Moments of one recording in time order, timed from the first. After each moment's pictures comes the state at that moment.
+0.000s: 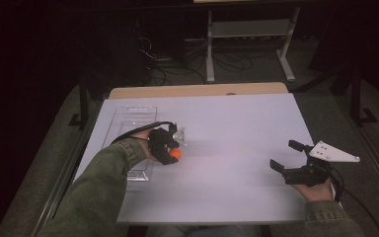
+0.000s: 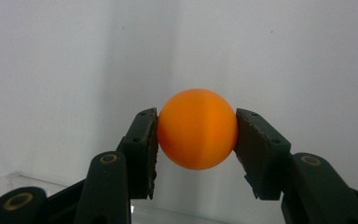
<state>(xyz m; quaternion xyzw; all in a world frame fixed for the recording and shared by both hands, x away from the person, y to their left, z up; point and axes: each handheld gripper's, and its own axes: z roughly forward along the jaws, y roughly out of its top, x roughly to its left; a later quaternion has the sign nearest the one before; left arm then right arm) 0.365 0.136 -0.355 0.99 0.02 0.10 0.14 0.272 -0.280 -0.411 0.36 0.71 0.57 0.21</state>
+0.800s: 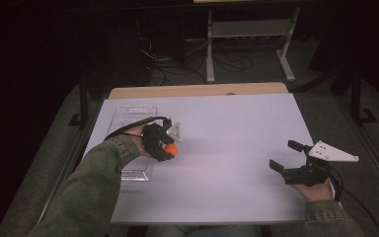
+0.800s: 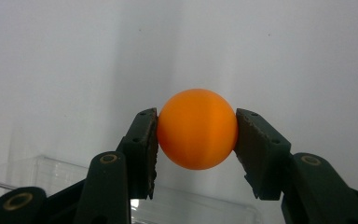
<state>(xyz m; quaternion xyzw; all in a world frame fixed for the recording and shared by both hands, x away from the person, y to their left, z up) 0.360 0.147 -0.332 0.98 0.03 0.11 0.14 0.274 -0.279 -0.412 0.36 0.71 0.57 0.21</state>
